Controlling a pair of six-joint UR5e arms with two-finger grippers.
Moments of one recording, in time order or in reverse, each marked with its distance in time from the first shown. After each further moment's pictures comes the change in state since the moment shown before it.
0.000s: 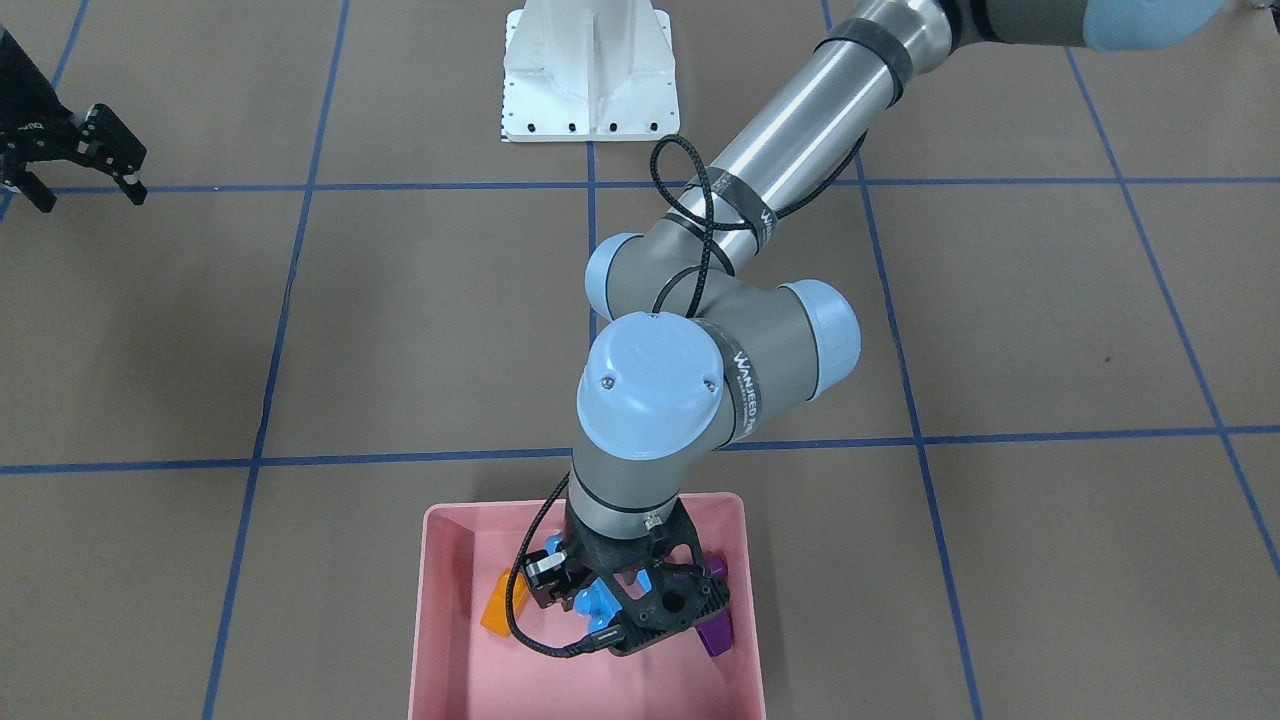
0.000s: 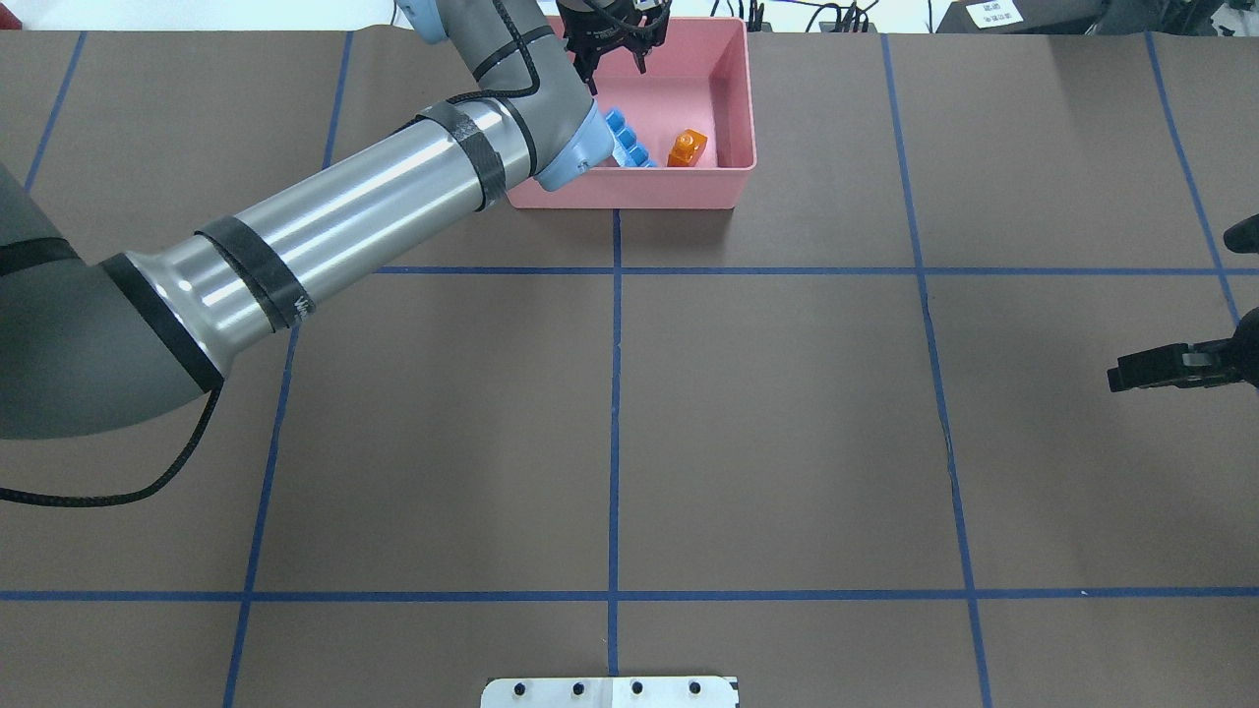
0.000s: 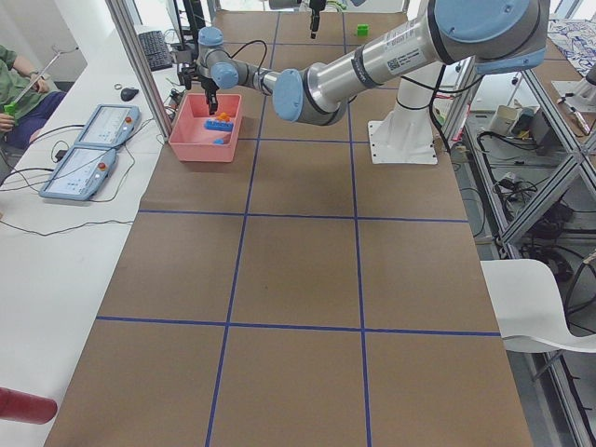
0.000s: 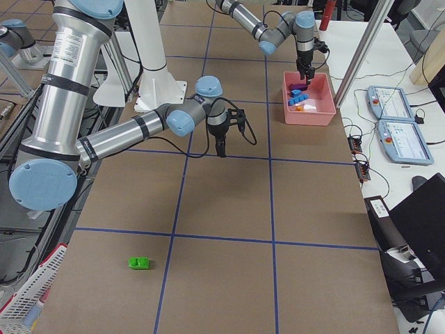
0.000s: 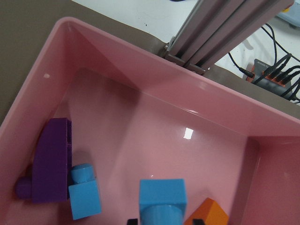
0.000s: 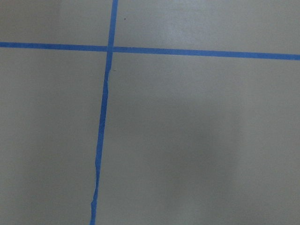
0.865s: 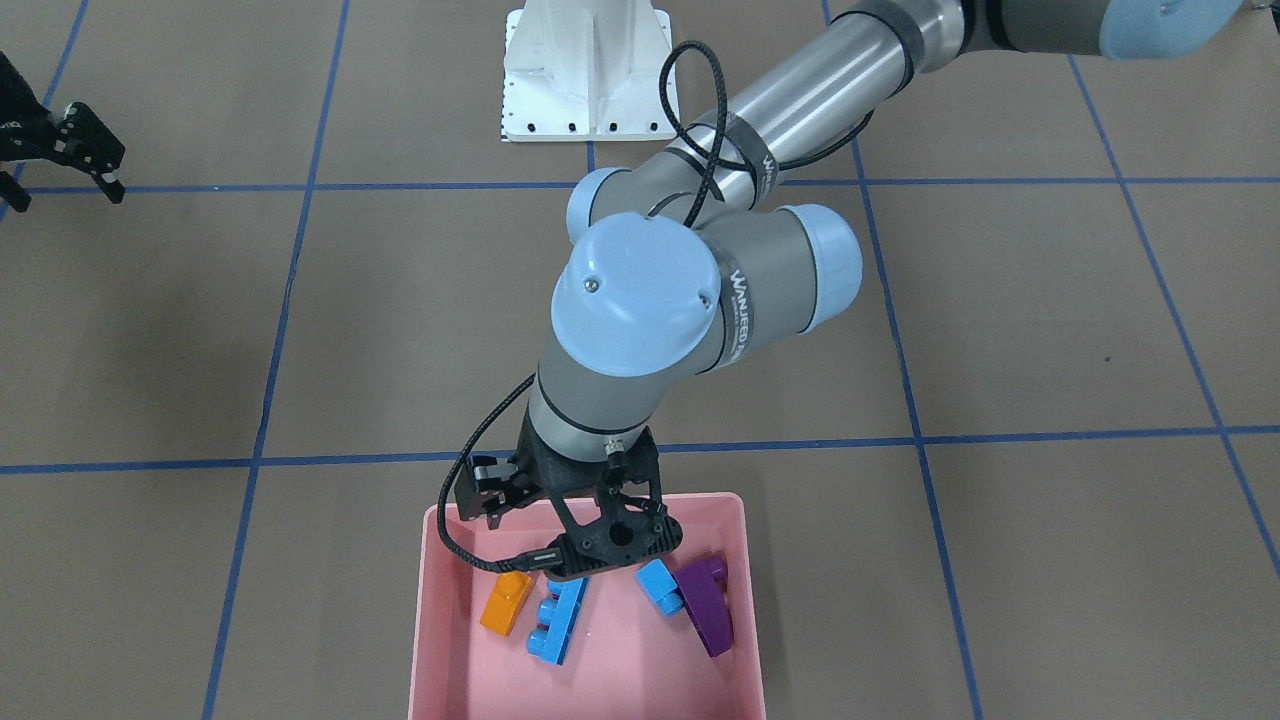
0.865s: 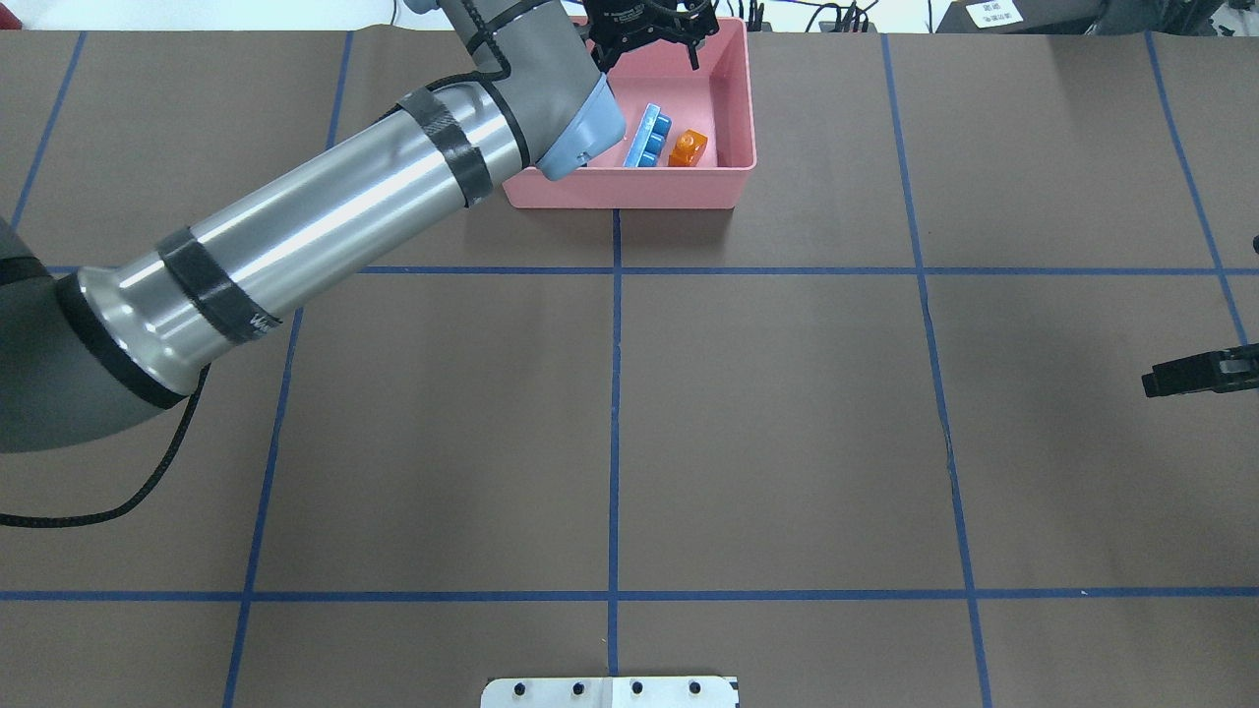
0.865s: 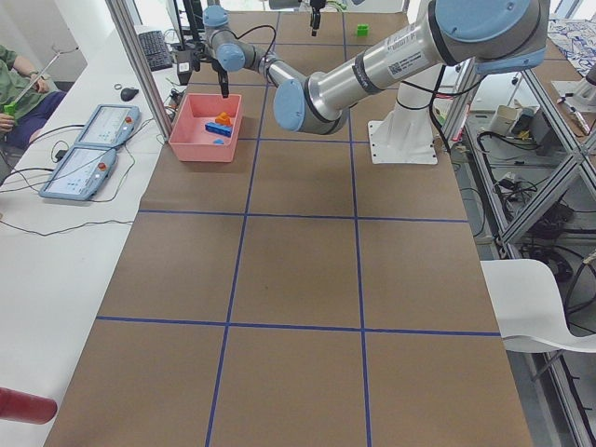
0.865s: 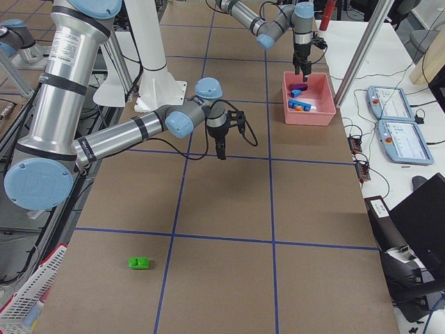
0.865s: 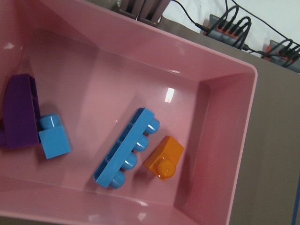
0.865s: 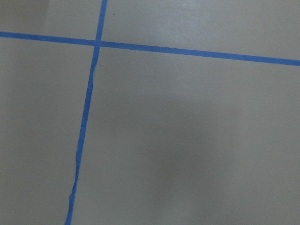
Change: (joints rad) left arm -0.011 0.103 -0.370 0.240 -0.172 0.139; right arm 0.052 -0.051 -0.011 0.000 0.009 -0.134
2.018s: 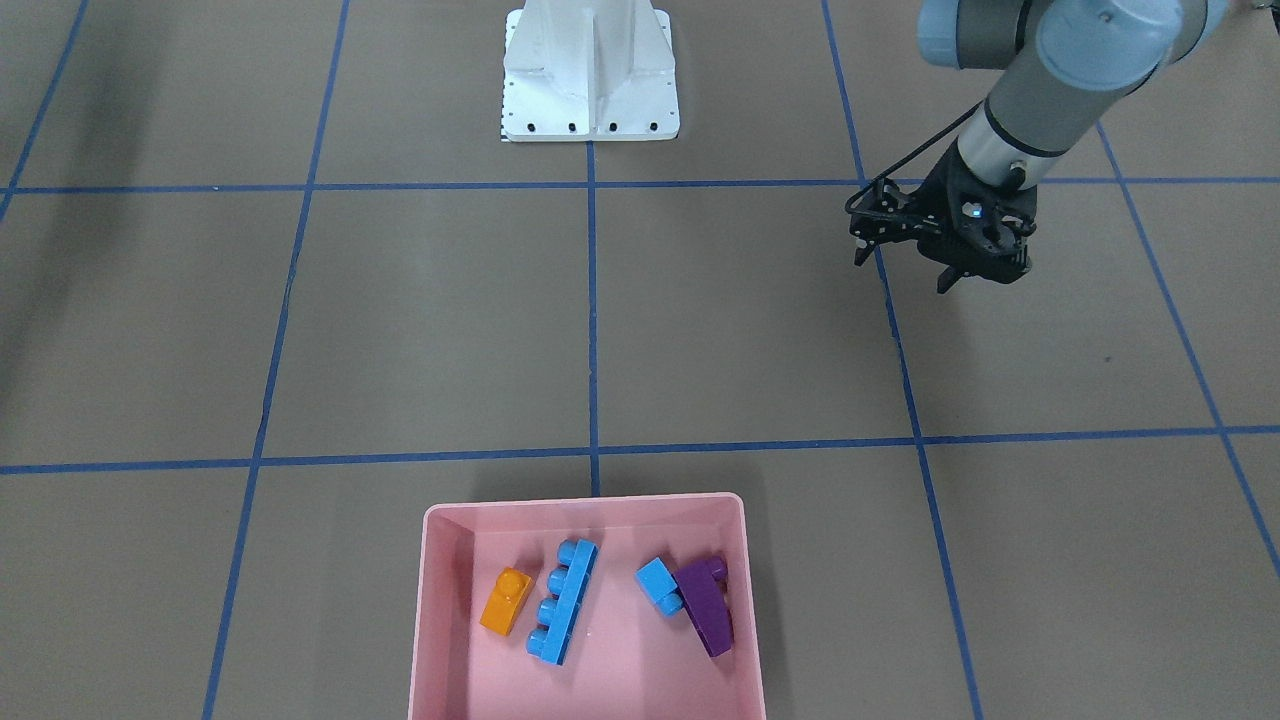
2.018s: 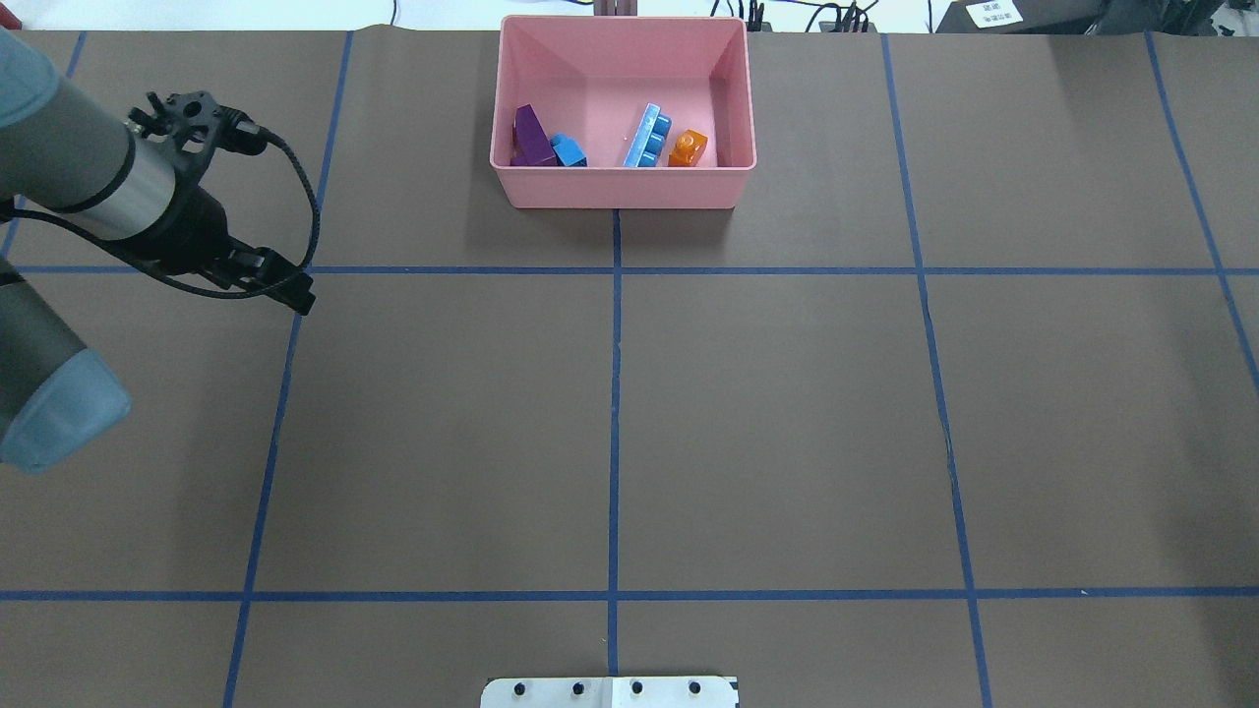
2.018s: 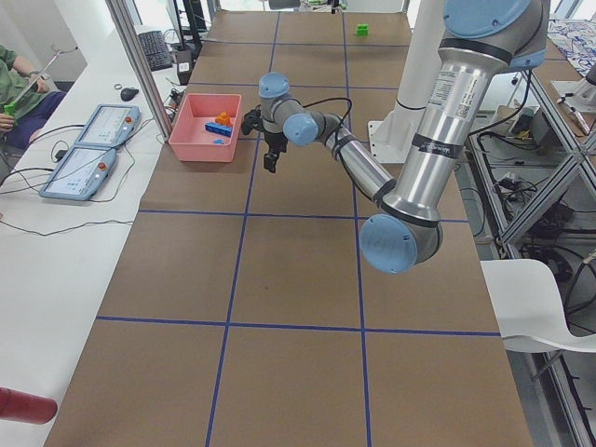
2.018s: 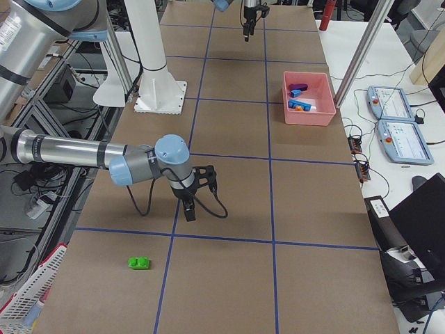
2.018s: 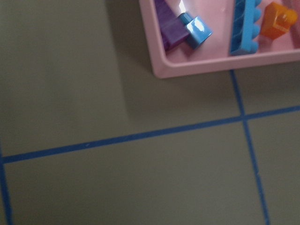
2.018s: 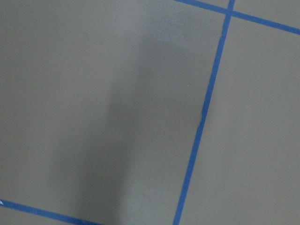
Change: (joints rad) left arm -0.054 0.972 -1.034 0.272 -0.053 0.724; right arm 0.404 -0.301 -0.219 0.178 0.189 -0.620
